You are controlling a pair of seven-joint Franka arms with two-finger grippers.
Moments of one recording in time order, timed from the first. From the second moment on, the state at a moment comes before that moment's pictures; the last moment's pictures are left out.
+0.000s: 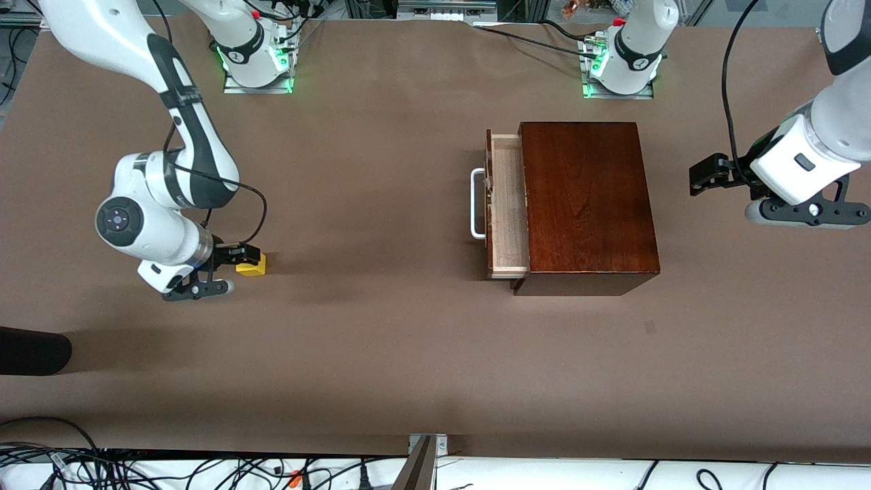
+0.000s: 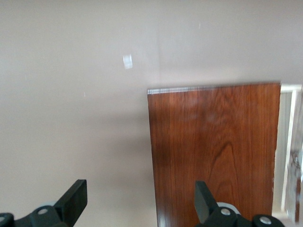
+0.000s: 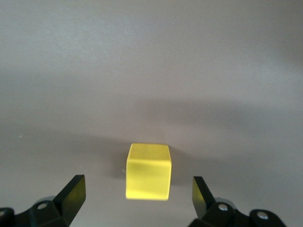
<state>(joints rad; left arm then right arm) -0.03 0.13 -0.10 -1.48 0.01 1.57 -0.09 0.13 0.49 0.00 -1.82 0.02 2.24 -0.03</state>
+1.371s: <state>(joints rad) -0.06 -0.05 -0.05 -1.67 0.01 1.63 -0.09 0.13 0.51 -0.01 -1.94 0.05 2.33 -0.01</state>
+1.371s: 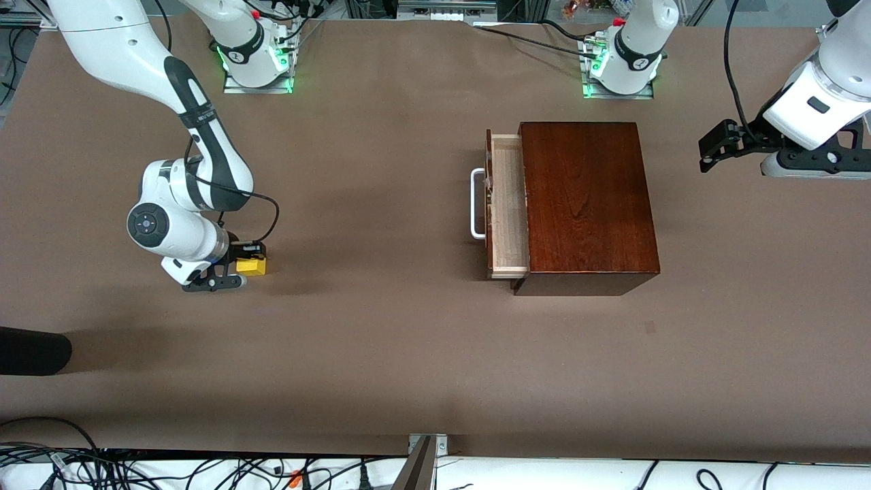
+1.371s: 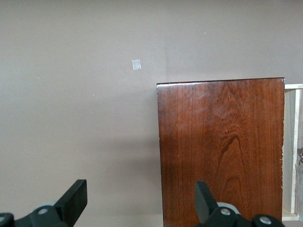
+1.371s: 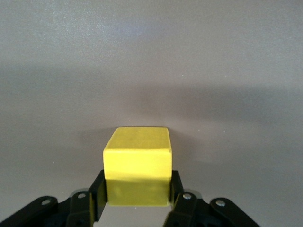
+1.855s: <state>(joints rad) -0.07 -0.05 -0.06 -1.67 0.01 1.62 -0.09 0.14 0.47 0.00 -1.82 0.05 2.21 -0.05</state>
